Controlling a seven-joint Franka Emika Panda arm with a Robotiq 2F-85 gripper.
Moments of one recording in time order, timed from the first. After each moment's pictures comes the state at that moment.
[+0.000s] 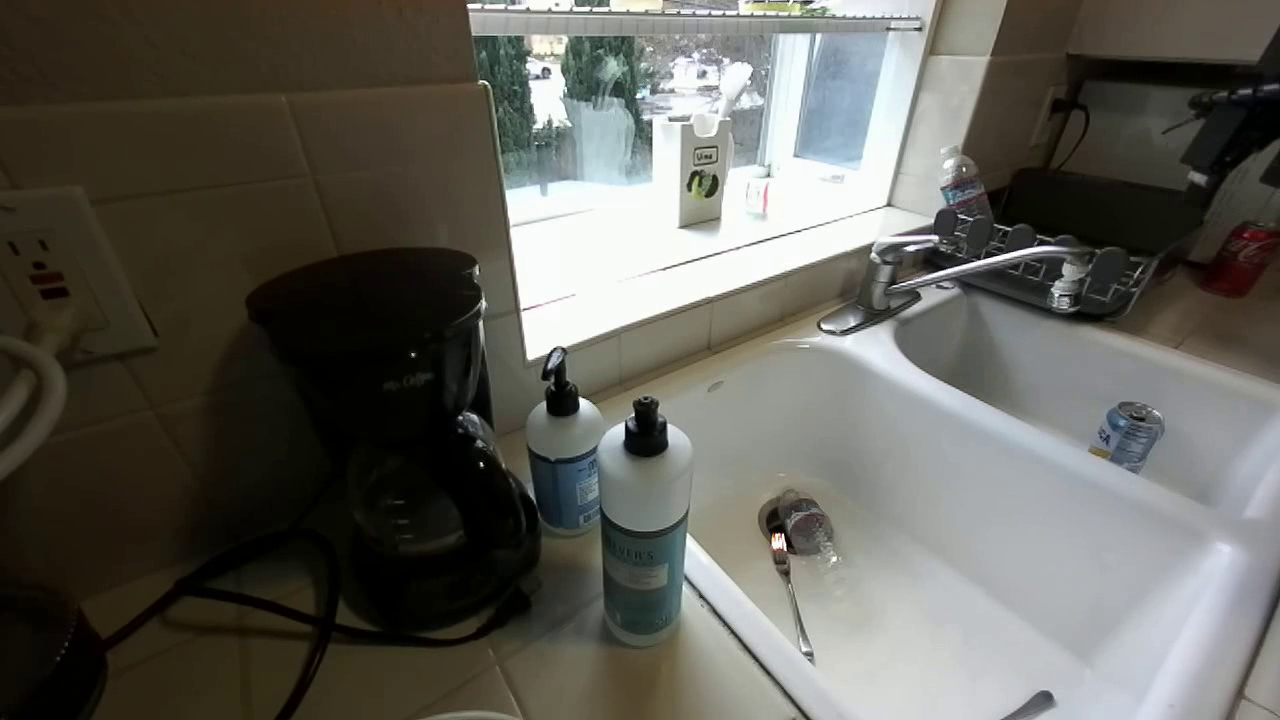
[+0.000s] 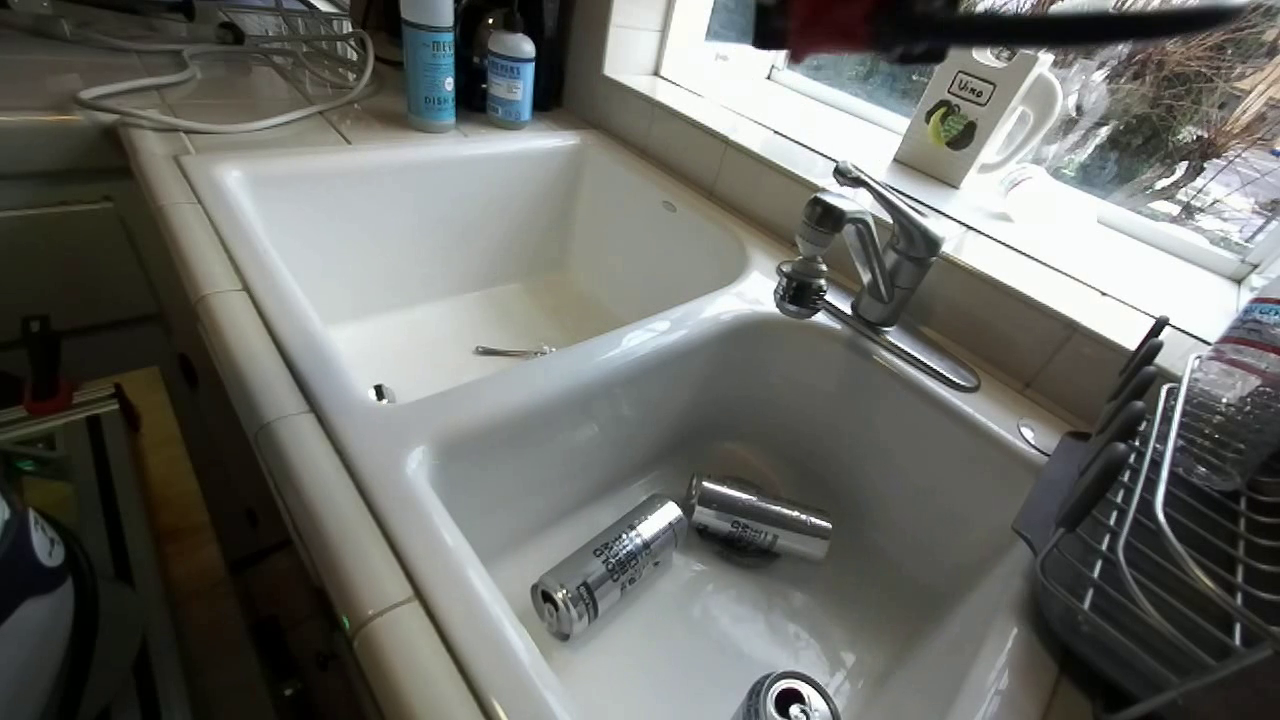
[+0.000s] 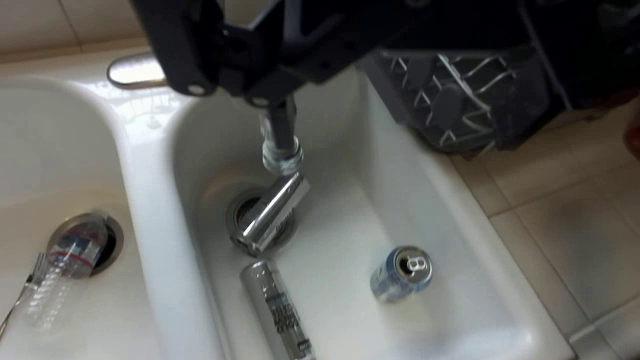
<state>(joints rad) -0.22 -0.58 -0.07 -2.28 -0.27 1.87 0.13</state>
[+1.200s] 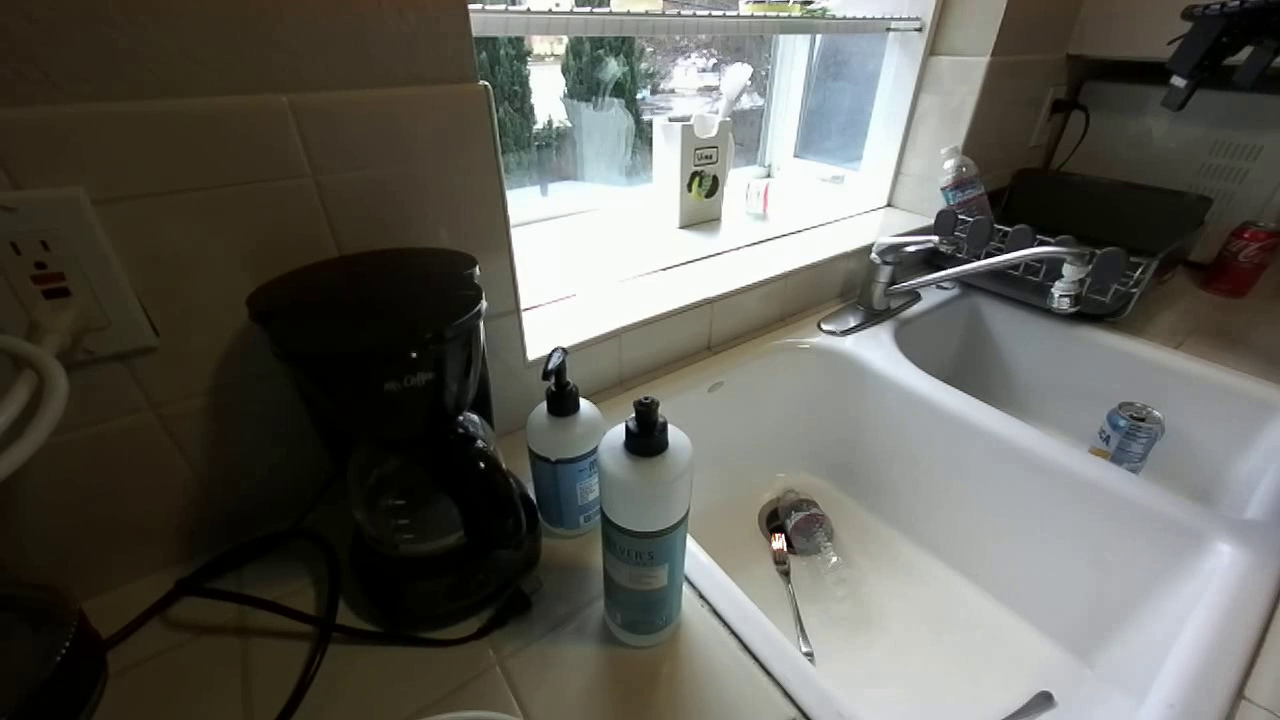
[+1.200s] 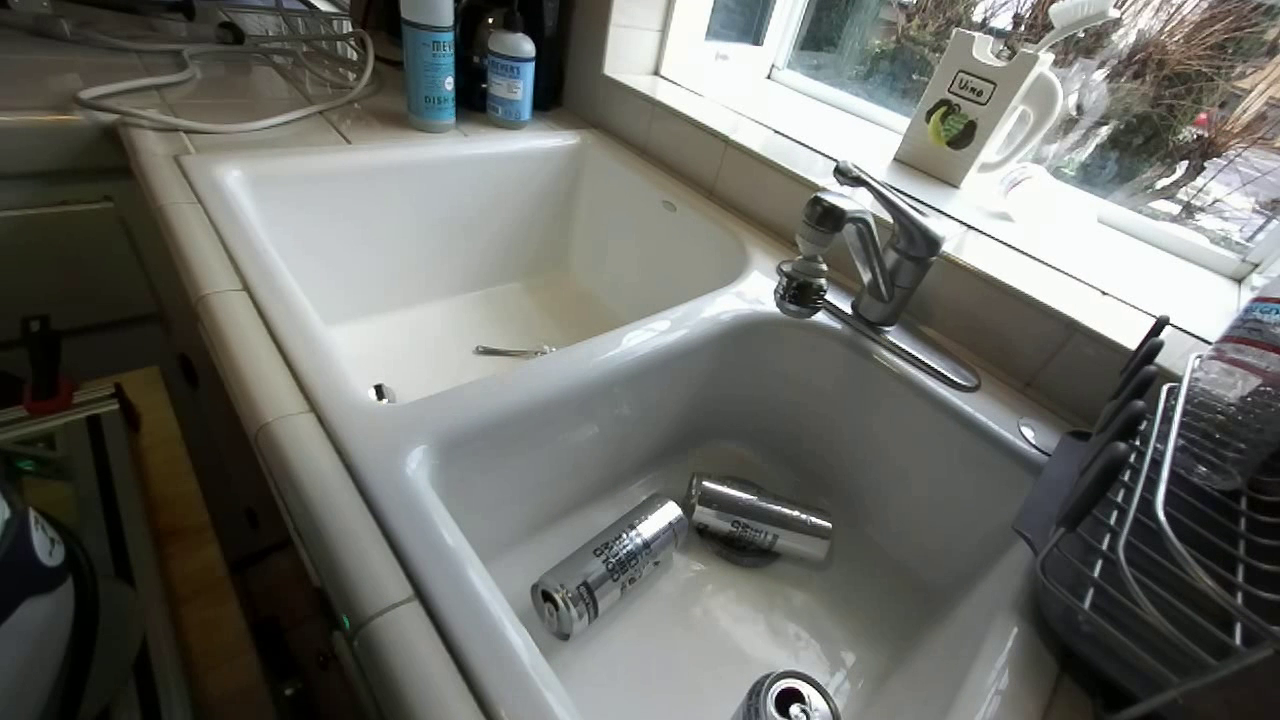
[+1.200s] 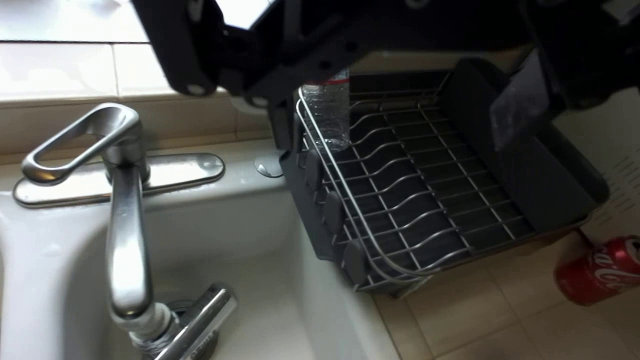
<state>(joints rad) -0.23 -0.35 -0.19 -1.96 -0.33 1.97 -0.04</state>
